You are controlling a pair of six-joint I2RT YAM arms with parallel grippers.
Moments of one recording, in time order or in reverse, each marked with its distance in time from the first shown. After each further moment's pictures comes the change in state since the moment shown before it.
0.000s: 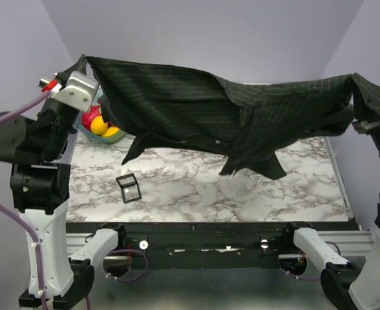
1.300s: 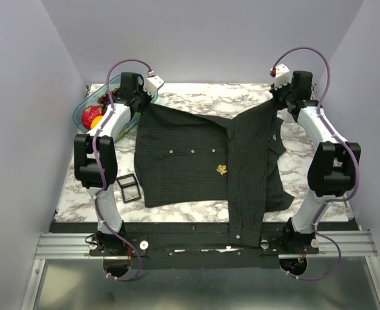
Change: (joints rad) left arm -0.020 0.928 -0.179 0.057 -0.105 0.035; right arm -0.001 0.882 -0.402 0.315 0.172 -0.072
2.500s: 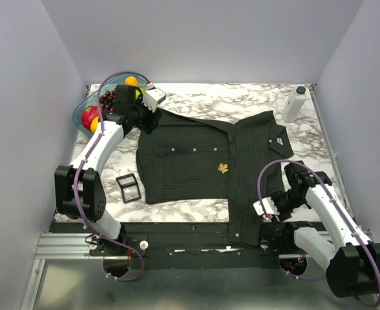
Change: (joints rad) left arm -0.065 -0.297 -0.203 -0.159 0.176 -0.121; right arm 0.090 -0.852 -0.867 -1.081 -0.342 -1.503
